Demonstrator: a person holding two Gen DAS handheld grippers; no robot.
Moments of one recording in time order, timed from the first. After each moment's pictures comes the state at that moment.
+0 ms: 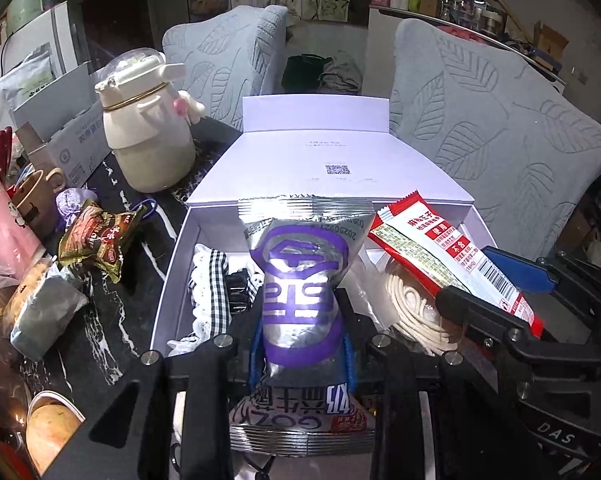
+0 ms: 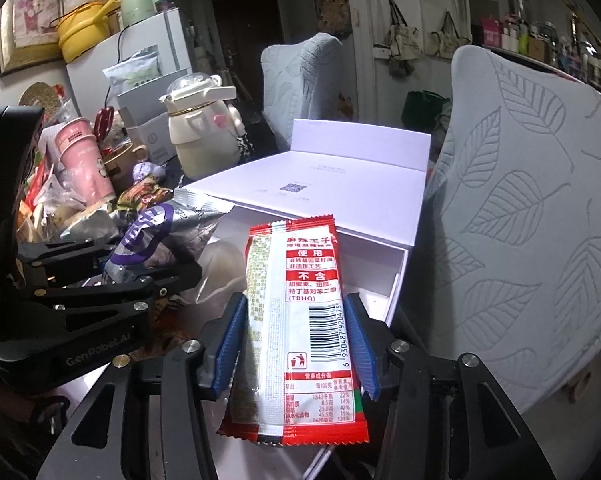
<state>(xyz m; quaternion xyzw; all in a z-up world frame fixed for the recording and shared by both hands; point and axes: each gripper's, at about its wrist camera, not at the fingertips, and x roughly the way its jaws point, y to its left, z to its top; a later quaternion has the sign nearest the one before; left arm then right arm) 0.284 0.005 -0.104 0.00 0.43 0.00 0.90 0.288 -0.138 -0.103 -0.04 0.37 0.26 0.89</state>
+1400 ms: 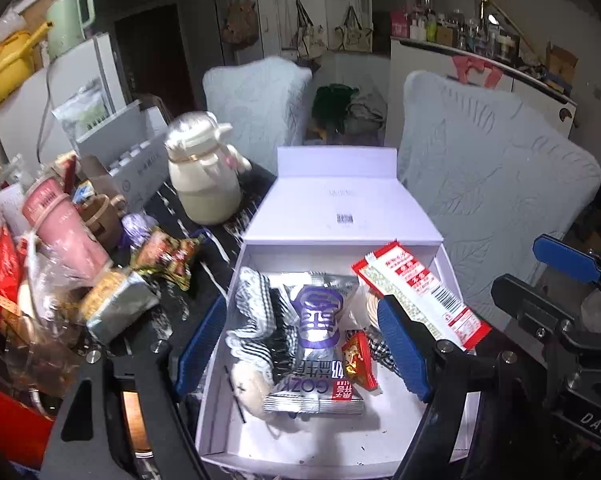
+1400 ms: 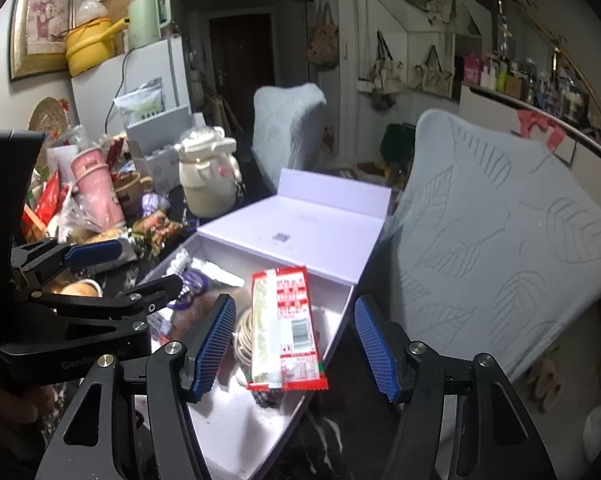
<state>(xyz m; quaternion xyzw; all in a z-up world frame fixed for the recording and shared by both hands) 0.227 -0.005 -0.022 0.01 0.38 0.05 0.92 0.236 -0.162 -0.020 -0.06 0.32 0.23 0.92</state>
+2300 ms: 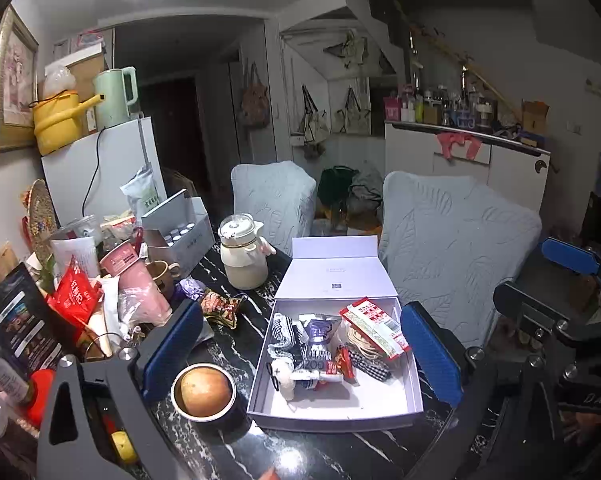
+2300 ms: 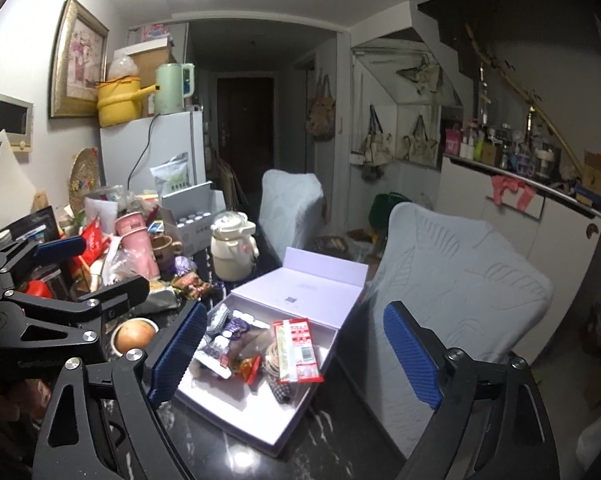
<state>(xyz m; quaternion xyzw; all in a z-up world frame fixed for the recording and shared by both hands) 0.080 -0.020 0.084 0.02 0.24 0.06 0.97 0.115 -0.192 0.078 -0.06 0.20 0.22 0.95</state>
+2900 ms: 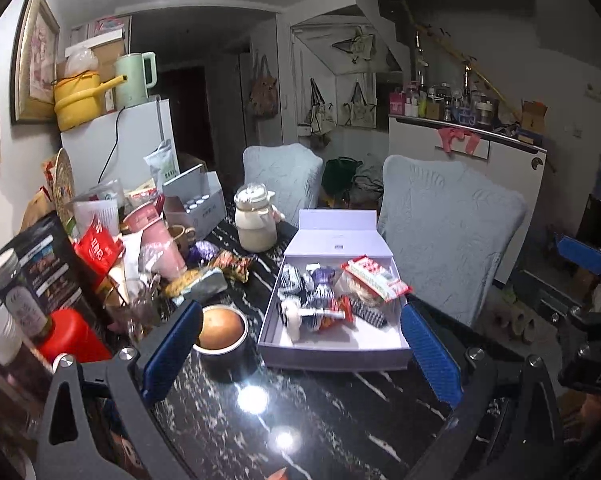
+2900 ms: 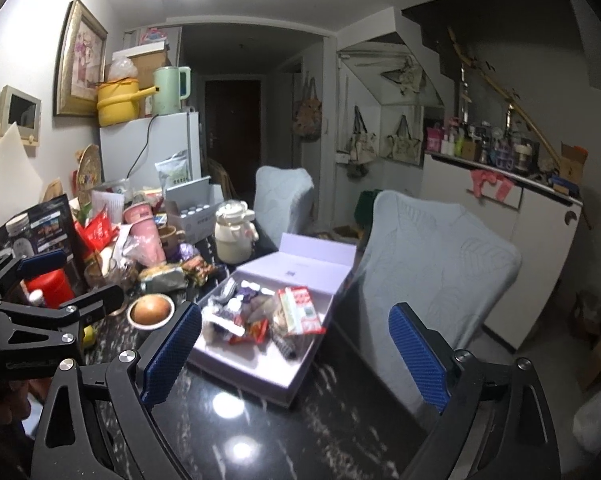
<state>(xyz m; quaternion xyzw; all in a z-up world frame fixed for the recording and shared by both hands) -0.002 -0.015 0.060 0.00 0.25 0.07 0.96 0.034 -0.201 0.061 -0.05 0.20 0.19 0.96</state>
